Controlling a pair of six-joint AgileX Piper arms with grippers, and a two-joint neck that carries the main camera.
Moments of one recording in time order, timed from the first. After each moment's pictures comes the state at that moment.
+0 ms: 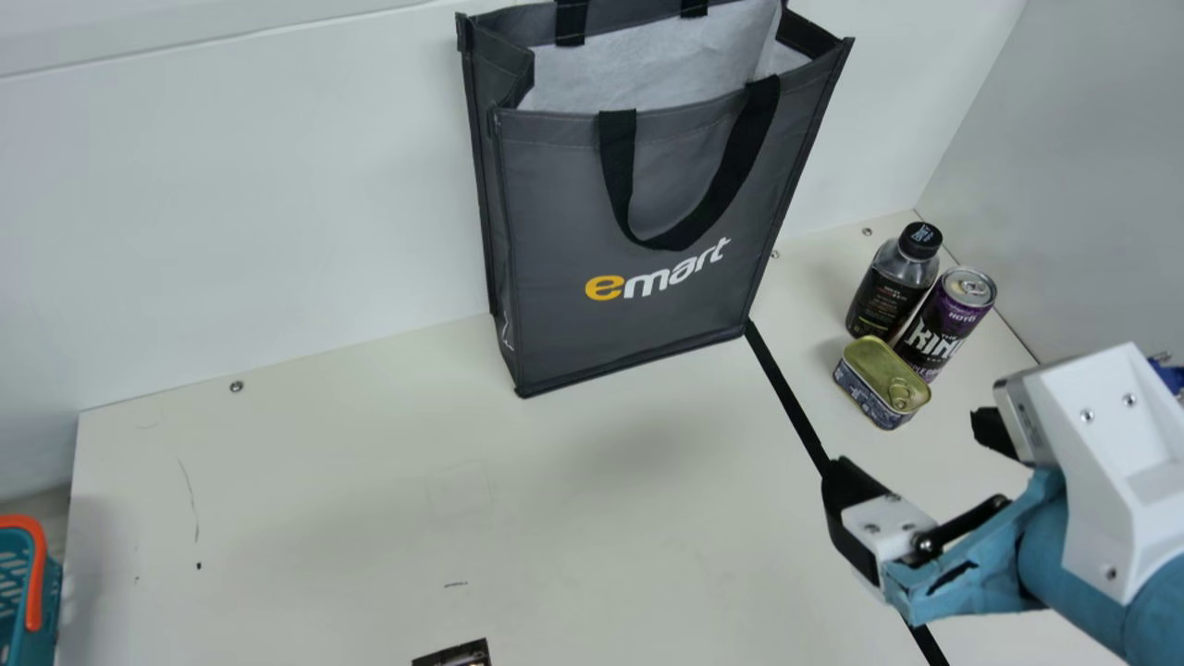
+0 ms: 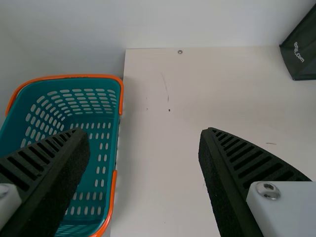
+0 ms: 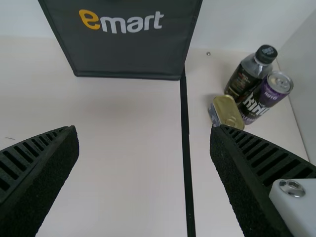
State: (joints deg) left arm -1.7 43.3 -69.0 -1.5 69.5 2.6; right arm 2.4 45.4 -73.2 -3.6 68.9 -2.4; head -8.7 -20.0
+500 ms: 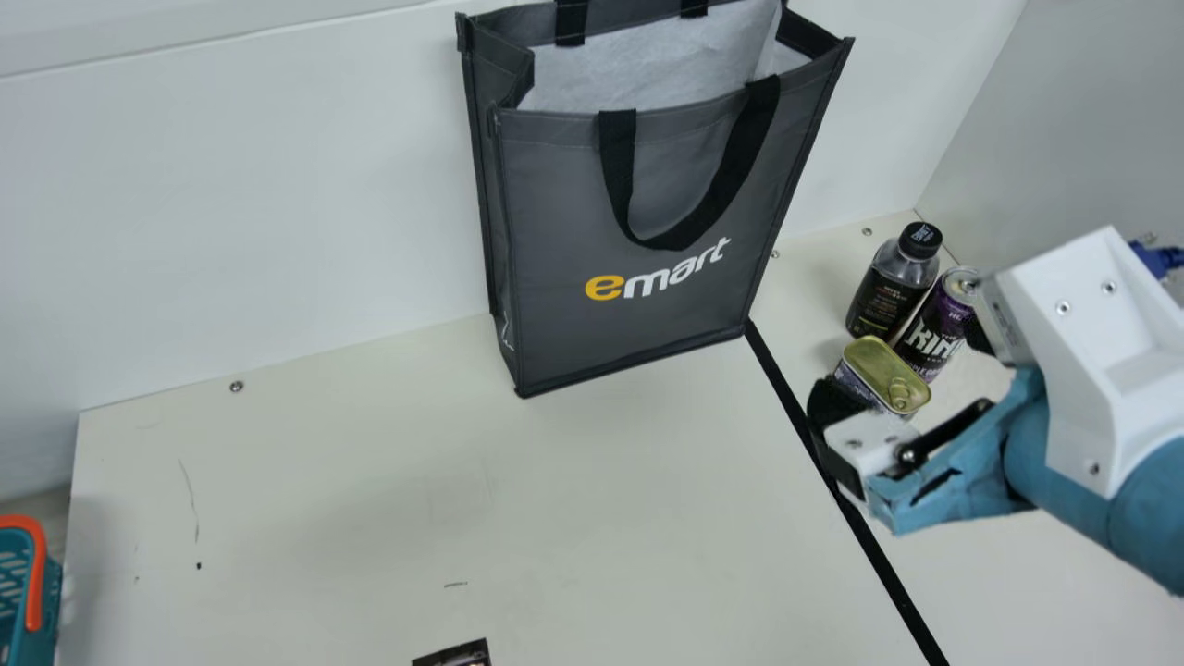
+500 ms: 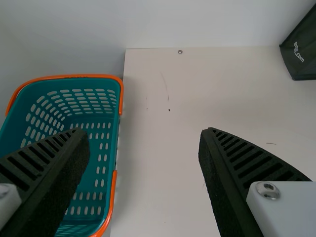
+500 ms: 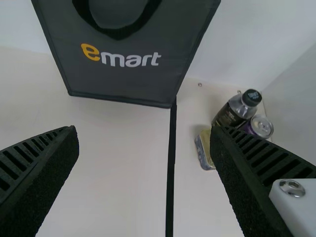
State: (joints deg) left arm -1.7 43.3 -69.0 -1.5 69.5 2.6; right arm 4.7 53.7 -82.9 -6.1 67.4 -6.4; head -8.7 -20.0
